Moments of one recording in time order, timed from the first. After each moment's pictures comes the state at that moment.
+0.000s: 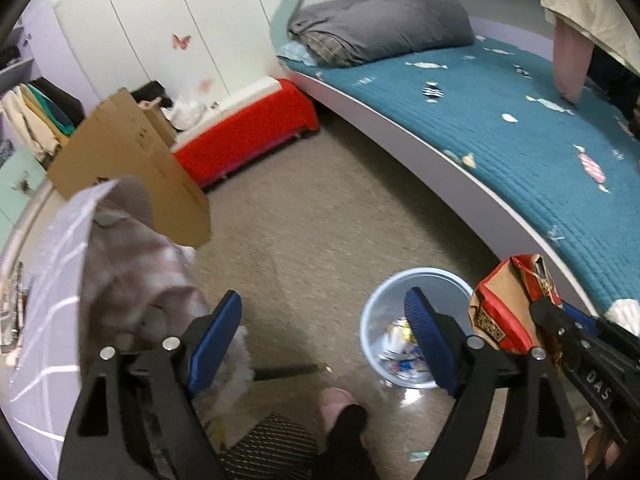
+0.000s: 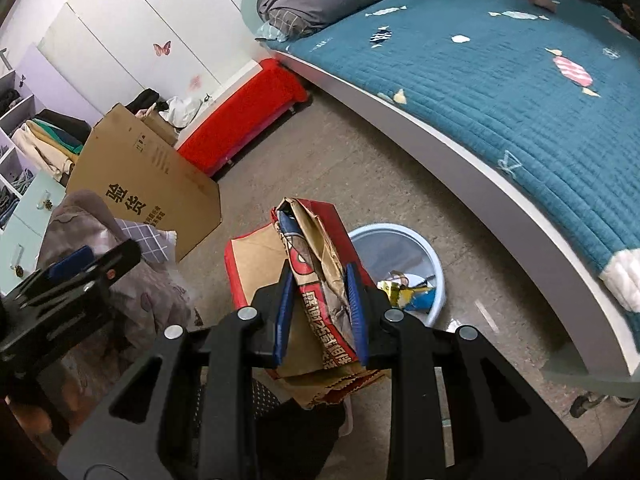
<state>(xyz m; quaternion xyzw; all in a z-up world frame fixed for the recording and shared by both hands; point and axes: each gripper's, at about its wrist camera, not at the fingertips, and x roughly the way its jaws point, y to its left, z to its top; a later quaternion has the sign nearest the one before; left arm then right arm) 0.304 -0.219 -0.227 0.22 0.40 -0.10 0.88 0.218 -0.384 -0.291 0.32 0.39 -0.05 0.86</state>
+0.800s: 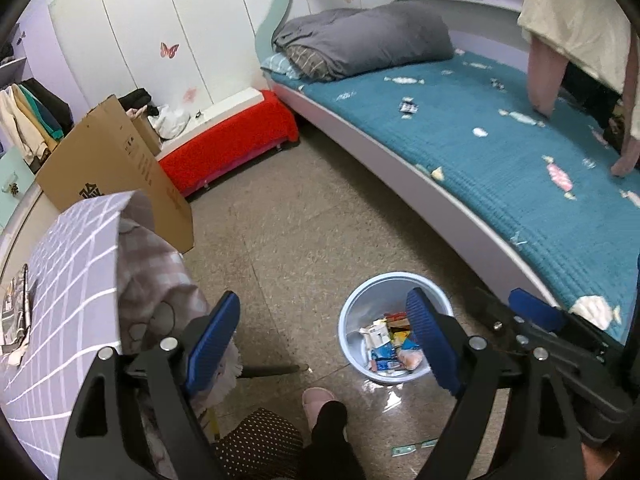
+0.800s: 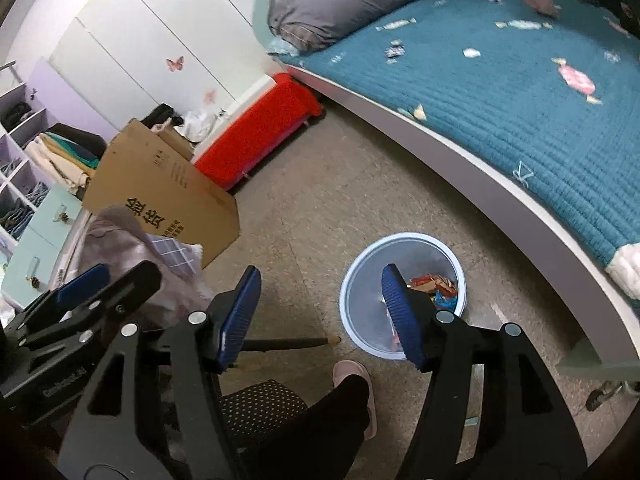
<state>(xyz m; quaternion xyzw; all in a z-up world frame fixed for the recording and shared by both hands) 0.269 -0.213 -0.186 0.19 0.40 -0.15 0.88 0.197 -0.363 -0.245 0.33 0.36 -0.04 0.87</state>
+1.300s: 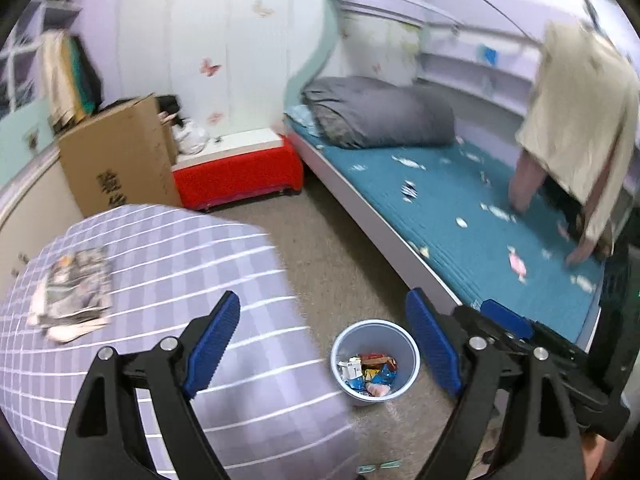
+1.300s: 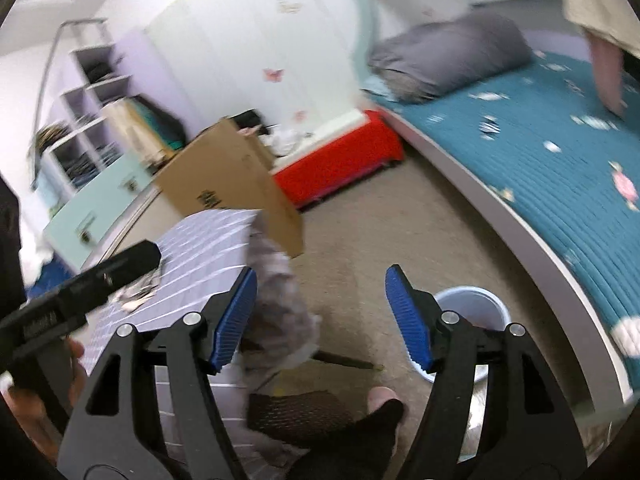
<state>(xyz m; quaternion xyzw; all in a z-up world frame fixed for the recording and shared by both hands) 0.232 -0.056 -0.059 0.04 0.34 -0.17 0.92 0.179 -0.262 -0.114 0.24 0.29 0.07 0.92</state>
